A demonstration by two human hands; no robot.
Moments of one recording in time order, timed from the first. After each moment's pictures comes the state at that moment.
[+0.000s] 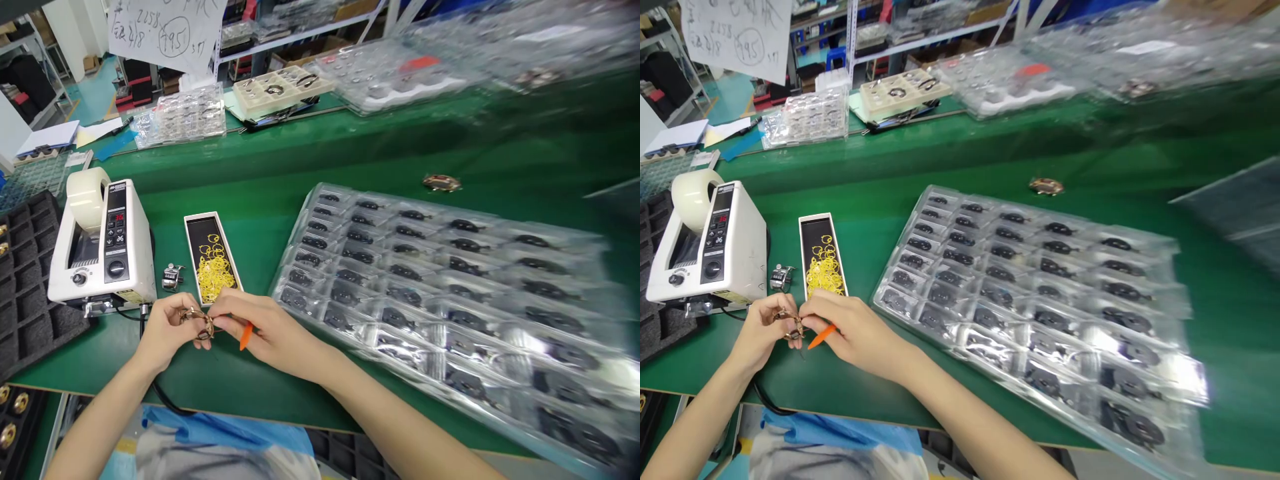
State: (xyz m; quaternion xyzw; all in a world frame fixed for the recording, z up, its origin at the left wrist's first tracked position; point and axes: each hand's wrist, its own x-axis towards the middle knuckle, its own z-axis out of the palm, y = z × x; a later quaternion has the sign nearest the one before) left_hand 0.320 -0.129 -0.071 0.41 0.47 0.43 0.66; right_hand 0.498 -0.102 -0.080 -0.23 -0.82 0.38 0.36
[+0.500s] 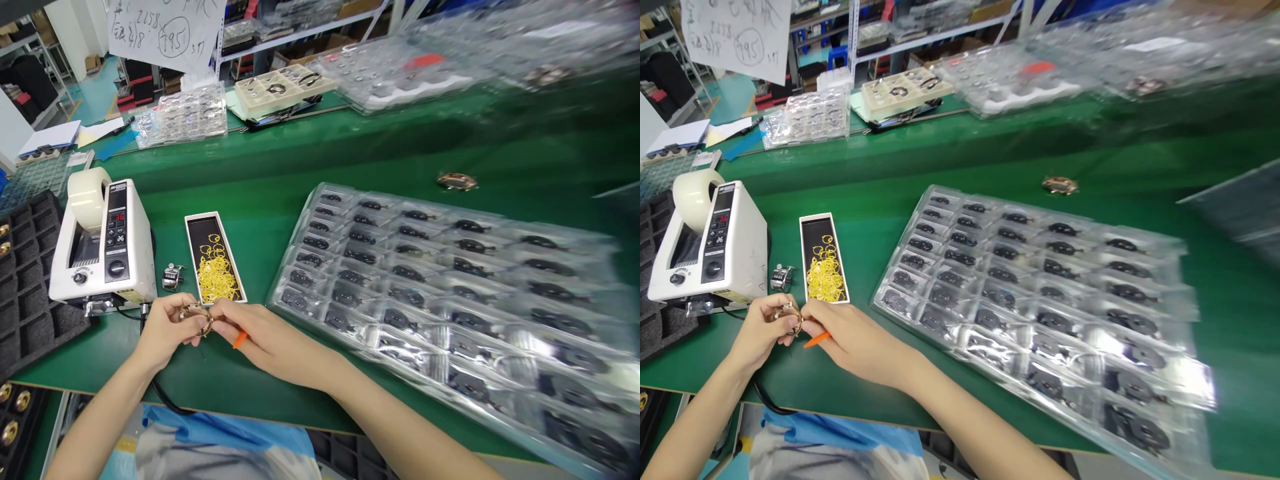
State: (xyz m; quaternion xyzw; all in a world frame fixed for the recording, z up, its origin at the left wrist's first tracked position) left_hand 0.318 -0.127 -0.075 0.43 0.50 0.40 0.64; right_hand 0.498 -0.108 -0.072 -0.29 -0.80 0.47 0.23
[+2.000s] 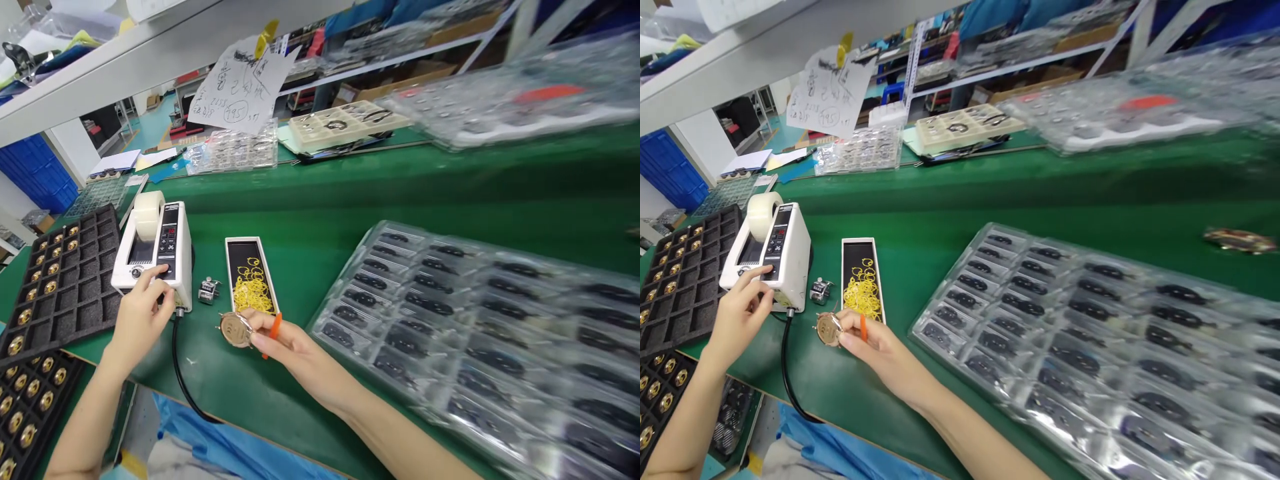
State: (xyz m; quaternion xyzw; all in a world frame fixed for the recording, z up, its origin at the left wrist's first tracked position) left_hand 0.261 -0.160 -0.005 0.68 0.63 0.36 0.10; right_hand 0.485 -0.115 -0.074 -0.26 -0.58 0.69 0.33
